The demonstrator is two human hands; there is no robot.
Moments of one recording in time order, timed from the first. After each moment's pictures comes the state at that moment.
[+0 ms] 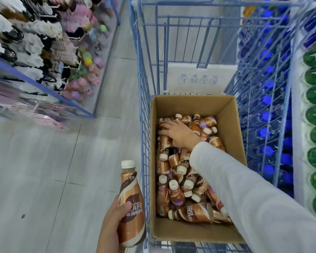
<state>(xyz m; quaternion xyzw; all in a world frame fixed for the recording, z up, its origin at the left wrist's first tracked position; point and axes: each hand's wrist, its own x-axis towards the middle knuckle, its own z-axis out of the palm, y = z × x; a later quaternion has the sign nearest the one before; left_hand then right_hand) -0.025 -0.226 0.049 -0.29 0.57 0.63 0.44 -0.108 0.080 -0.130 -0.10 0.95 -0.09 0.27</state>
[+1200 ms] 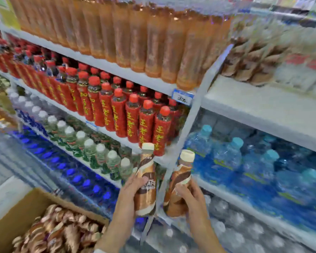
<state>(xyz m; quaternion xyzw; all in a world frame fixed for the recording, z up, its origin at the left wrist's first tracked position) 0.307 -0.050 0.263 0.26 0.45 0.45 0.72 0.467 -0.101 0.268 0.57 0.27 -0.52 -0.58</state>
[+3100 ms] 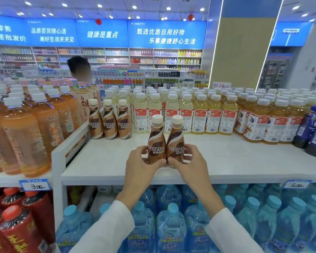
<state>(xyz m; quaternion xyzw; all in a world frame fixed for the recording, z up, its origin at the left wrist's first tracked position) 0.702 -0.001 0.421 0.77 0.31 0.38 0.41 0.827 -0.117 0.414 0.75 0.33 -0.01 -0.57</state>
